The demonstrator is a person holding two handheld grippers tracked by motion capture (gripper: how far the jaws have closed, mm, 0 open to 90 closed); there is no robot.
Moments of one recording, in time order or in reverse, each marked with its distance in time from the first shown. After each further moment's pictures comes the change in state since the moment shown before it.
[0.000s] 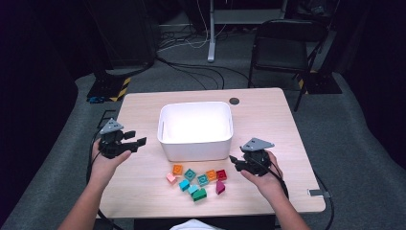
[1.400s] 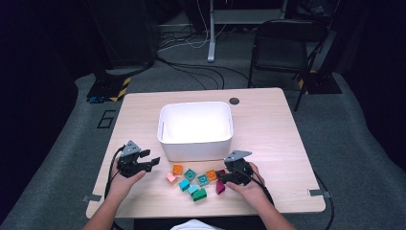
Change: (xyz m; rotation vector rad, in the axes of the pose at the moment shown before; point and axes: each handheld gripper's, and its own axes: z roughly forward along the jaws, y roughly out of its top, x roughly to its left) left arm -0.020 -0.065 0.050 0.019 -0.064 0.061; right arm 0.034 -0.029 0.057 0.146 0.142 -0.008
